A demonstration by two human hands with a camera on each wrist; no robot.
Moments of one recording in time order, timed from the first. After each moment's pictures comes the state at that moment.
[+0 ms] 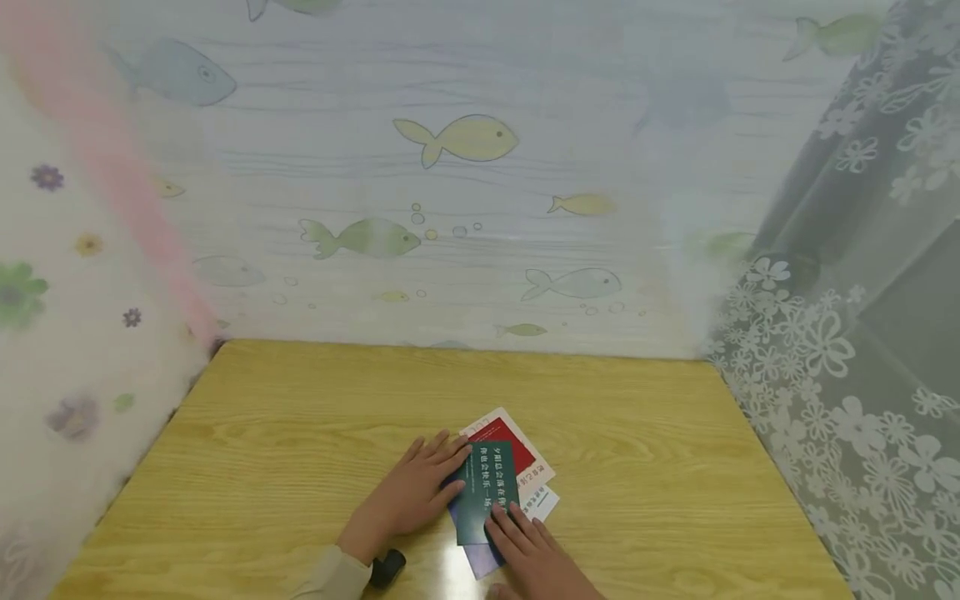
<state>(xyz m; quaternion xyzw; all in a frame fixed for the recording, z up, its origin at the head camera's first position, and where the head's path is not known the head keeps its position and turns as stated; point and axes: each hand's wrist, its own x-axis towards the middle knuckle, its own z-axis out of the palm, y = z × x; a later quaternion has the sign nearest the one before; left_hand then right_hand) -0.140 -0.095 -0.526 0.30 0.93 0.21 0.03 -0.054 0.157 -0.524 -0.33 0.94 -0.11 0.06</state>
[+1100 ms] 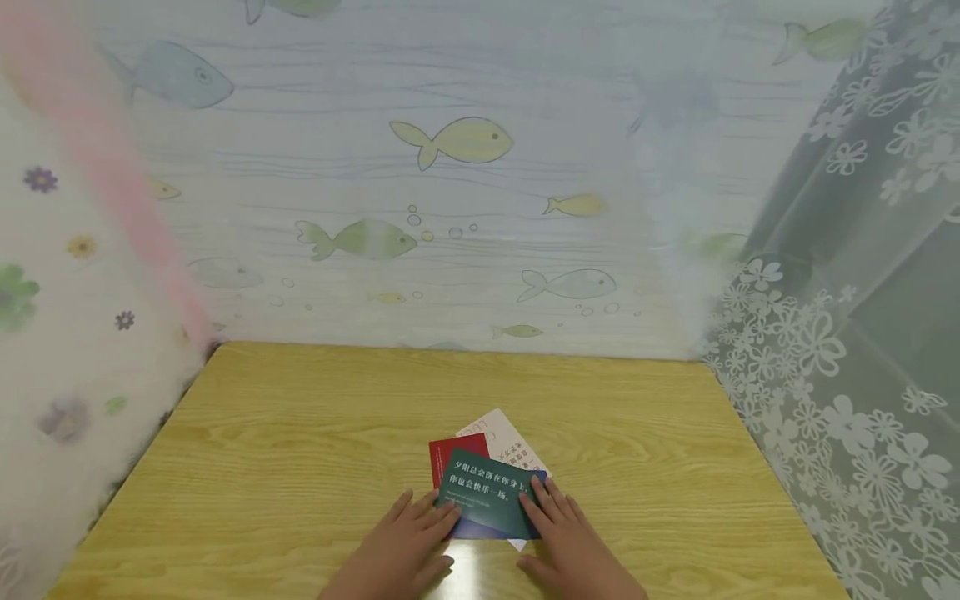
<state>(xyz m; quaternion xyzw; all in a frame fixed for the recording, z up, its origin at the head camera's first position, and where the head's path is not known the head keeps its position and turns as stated) -0.066 -0.099 -0.512 0.34 0.93 0.13 0.03 -0.070 0.195 -0.509 -0.25 0.94 -0.20 0.10</state>
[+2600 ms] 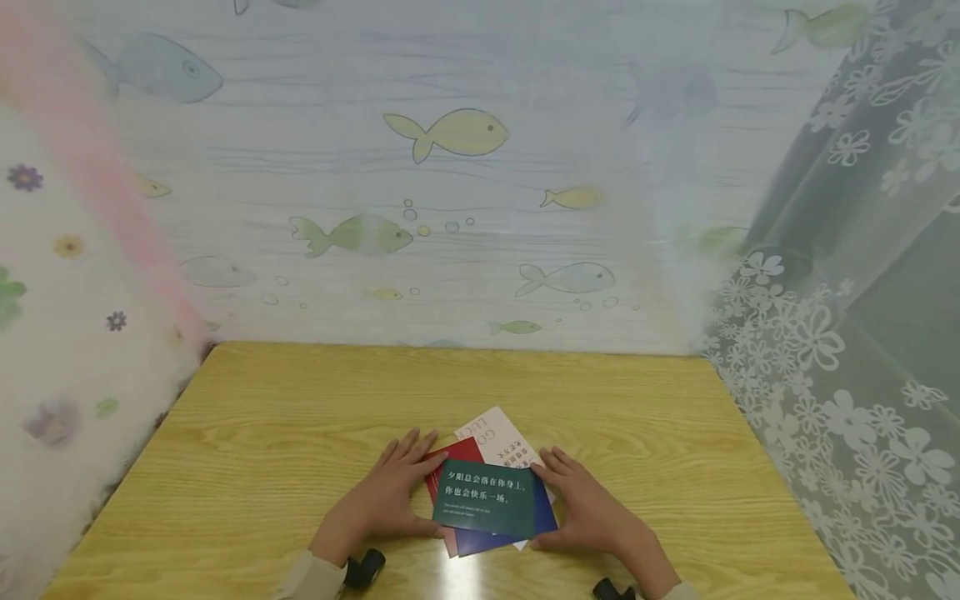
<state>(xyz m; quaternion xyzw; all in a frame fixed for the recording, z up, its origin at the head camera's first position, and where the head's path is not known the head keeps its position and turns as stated) -0.129 -0.116 -0.521 0.27 0.92 0.27 0.09 -0.121 0.225 -0.509 -0.27 0.93 -0.24 0.10</state>
